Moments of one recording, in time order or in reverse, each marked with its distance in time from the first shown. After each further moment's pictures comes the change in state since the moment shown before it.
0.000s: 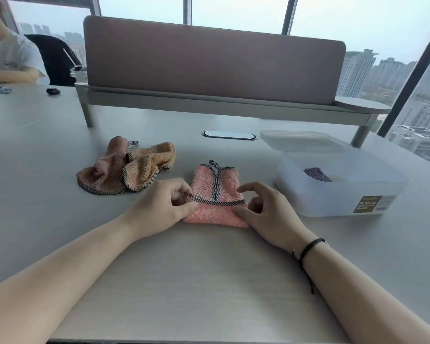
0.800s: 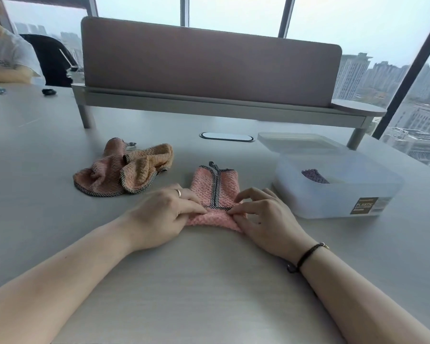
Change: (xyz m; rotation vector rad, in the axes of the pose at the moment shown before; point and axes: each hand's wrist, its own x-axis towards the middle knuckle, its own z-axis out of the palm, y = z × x) left_hand -0.002 -0.006 -0.004 0.401 -0.096 0.436; right_hand -0.006 -0.001 0.002 -0.372 0.003 -0.222
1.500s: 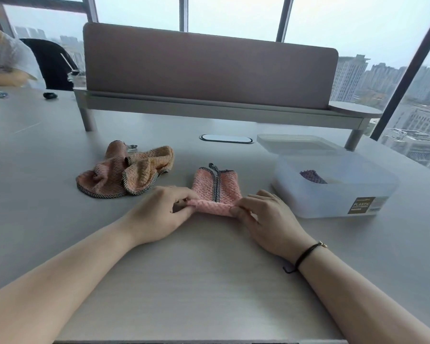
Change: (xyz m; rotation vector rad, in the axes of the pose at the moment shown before) left_hand -0.001 -0.003 -0.002 -0.214 0.055 -0.240; right_hand -0.002 -0.004 -0.005 -0.056 0.013 -0.054
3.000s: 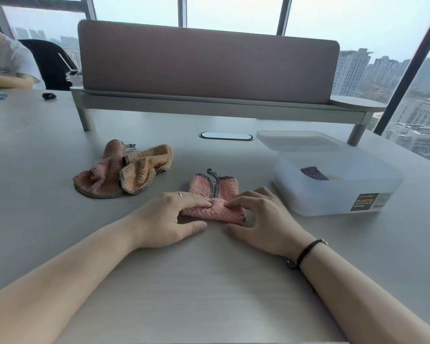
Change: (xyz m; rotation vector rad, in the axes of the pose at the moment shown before) left_hand 0.003 0.007 0.006 0.062 -0.195 0.024; right_hand 0.003 -0.002 -0.002 0.053 -0.153 0.102
